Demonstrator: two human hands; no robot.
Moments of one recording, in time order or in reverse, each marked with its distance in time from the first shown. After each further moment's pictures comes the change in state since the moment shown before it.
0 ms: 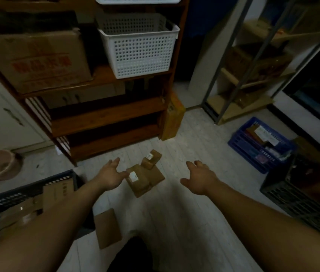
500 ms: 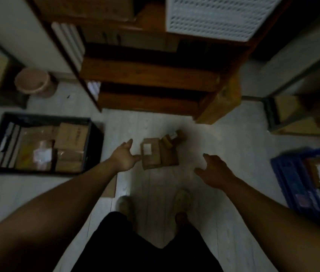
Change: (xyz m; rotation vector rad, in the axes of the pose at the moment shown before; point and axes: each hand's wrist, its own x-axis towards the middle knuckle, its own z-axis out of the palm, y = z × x) left_hand 0.116 0.004 0.040 -0.297 0.010 -0.294; right_hand 0.209 0.022 -0.018 -0.042 -0.252 -0.169
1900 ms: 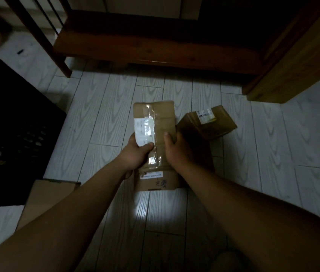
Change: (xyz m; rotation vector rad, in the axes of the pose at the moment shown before) left_hand 0.459 -0.188 0.258 -0.721 0.123 0.168; right_hand 0.516 -0.028 0.327 0.701 0.238 -0.231
